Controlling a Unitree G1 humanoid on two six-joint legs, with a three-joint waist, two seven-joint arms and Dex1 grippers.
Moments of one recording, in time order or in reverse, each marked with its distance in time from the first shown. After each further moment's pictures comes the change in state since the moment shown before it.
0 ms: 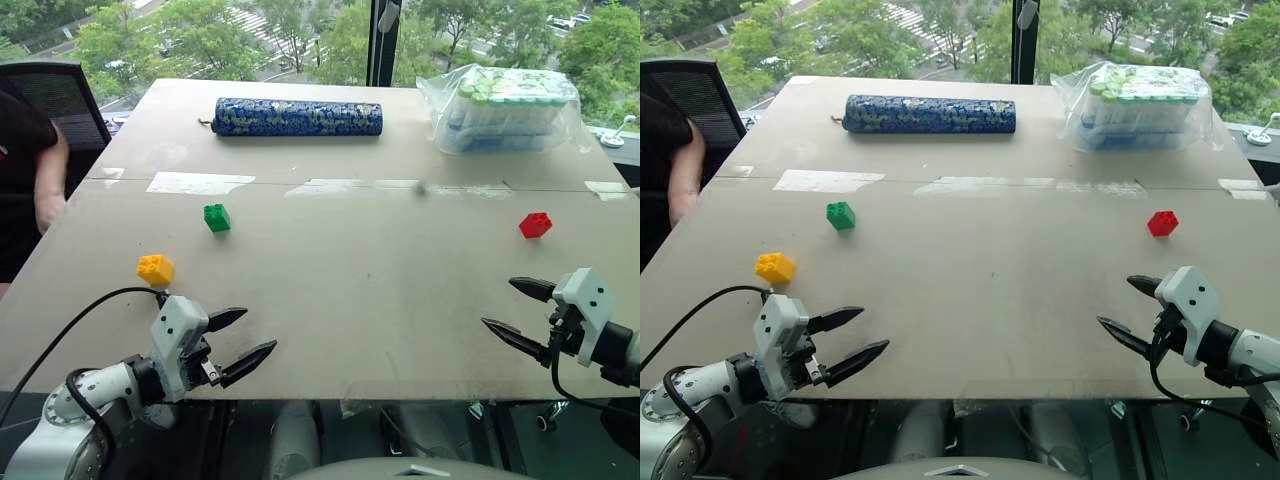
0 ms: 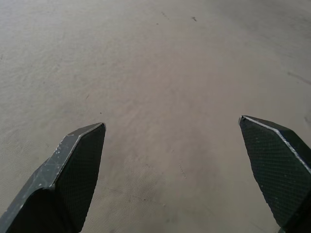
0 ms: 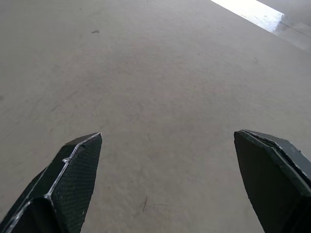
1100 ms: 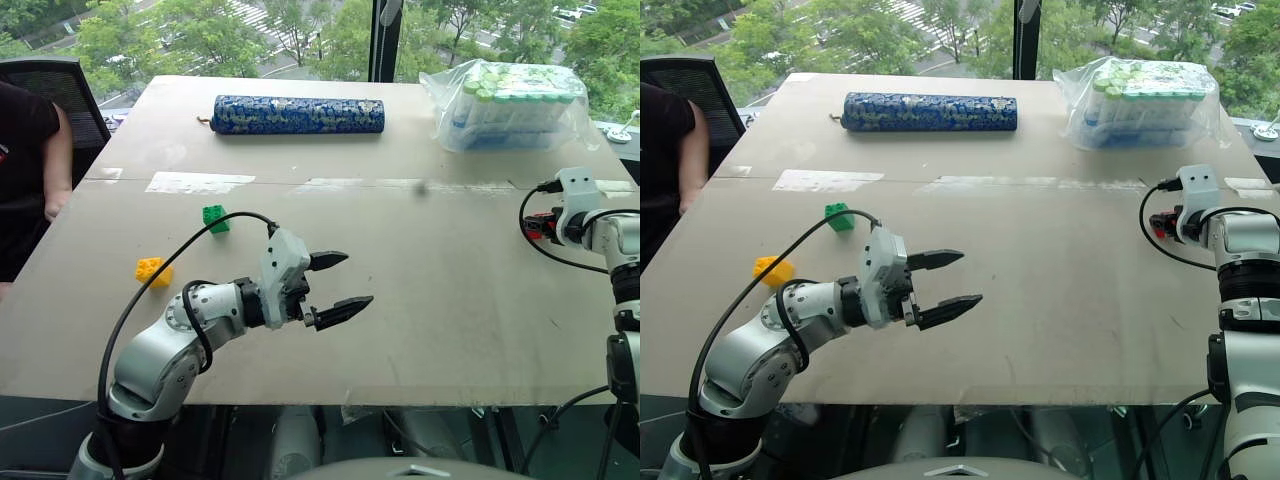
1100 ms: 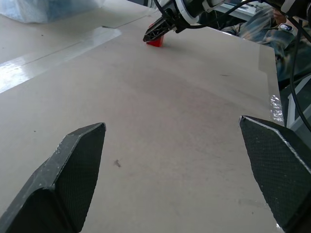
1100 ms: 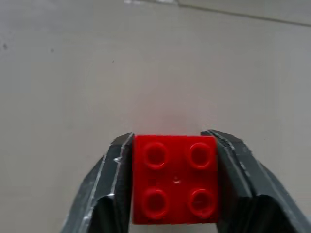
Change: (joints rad) left arm -0.560 -0.071 -0.405 -0.063 -0.074 0.197 0.152; right arm -1.118 0.053 0.310 1.193 -0.308 0.368 -0.329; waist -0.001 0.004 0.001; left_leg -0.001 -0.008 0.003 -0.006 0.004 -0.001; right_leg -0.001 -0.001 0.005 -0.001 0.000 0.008
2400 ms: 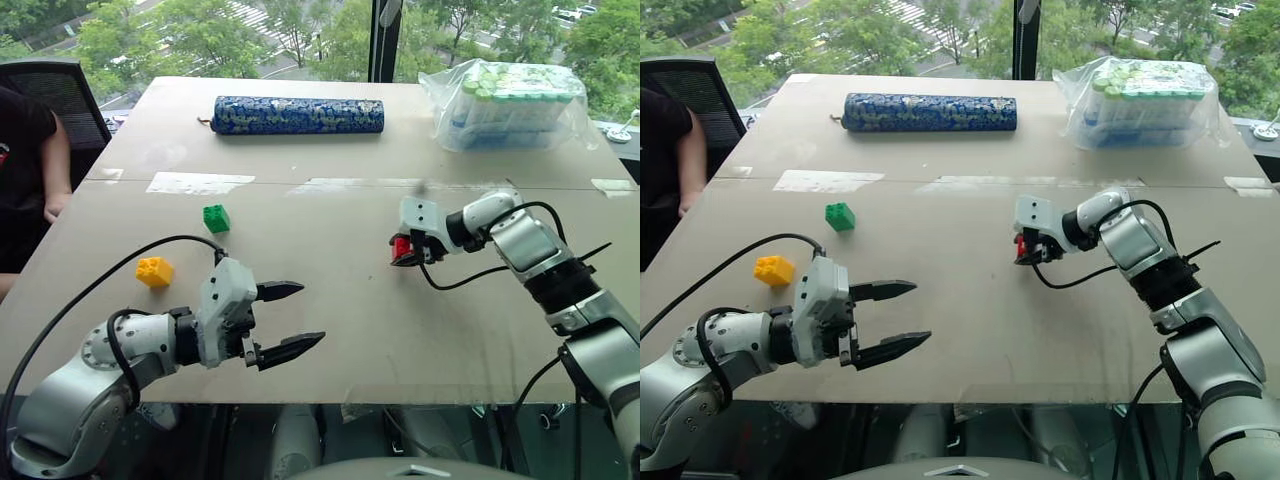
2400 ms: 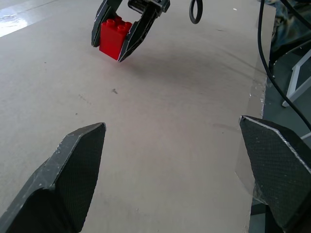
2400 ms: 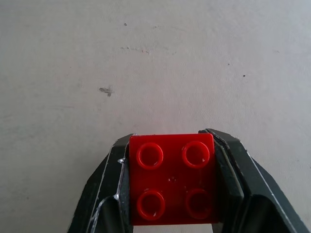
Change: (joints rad) left arm 0.296 0.217 0.271 -0.107 -0.102 -0.013 -0.141; right arm -0.064 0.179 0.500 -0.307 -0.168 -0.493 0.745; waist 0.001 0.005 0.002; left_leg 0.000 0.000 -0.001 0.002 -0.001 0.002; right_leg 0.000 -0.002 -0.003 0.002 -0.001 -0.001
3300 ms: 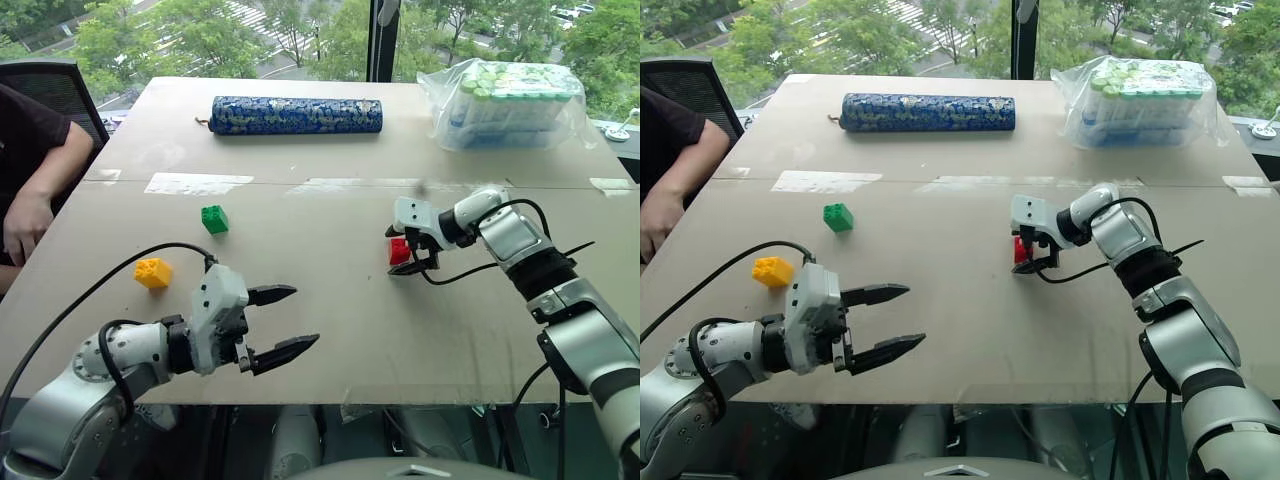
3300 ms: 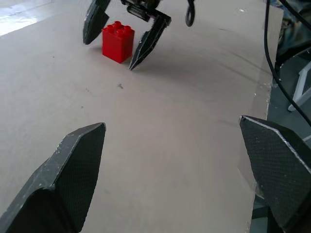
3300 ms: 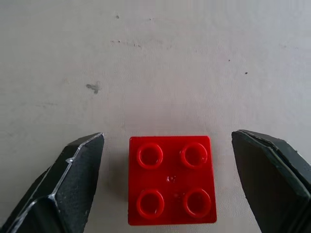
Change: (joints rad) left arm 0.058 -0.051 0.048 0.025 0.001 -0.040 0.067; right arm -0.007 0.069 -0.079 0.111 -0.005 -0.111 0.048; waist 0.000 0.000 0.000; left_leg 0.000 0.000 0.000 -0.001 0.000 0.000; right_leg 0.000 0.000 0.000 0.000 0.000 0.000
